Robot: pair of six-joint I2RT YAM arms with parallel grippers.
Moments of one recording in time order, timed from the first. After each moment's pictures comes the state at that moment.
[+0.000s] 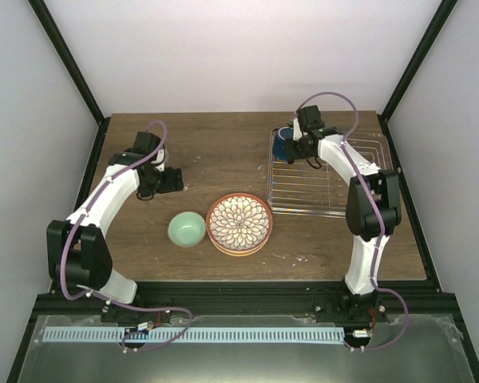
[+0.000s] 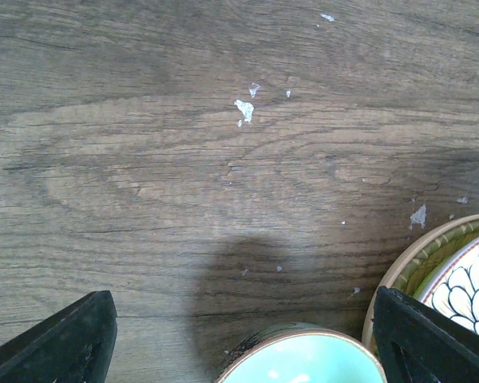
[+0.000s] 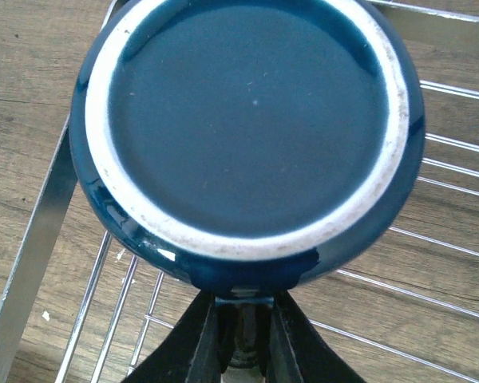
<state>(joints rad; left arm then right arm) -0.18 1.51 1.23 -0.91 0.12 -0.29 0.26 1.96 1.61 -0.61 -0.08 0.08</state>
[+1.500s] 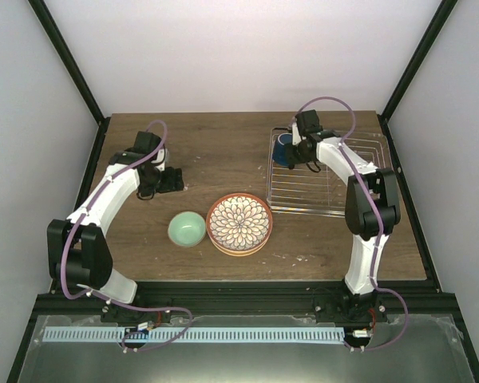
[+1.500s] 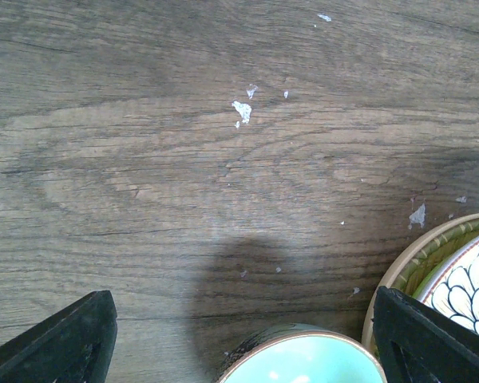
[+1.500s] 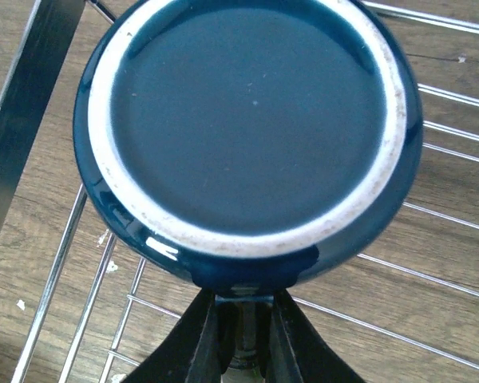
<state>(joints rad) -0.18 1.52 1.24 -0.91 0.12 -0.28 0.26 1.97 1.57 -0.60 -0.07 0.07</state>
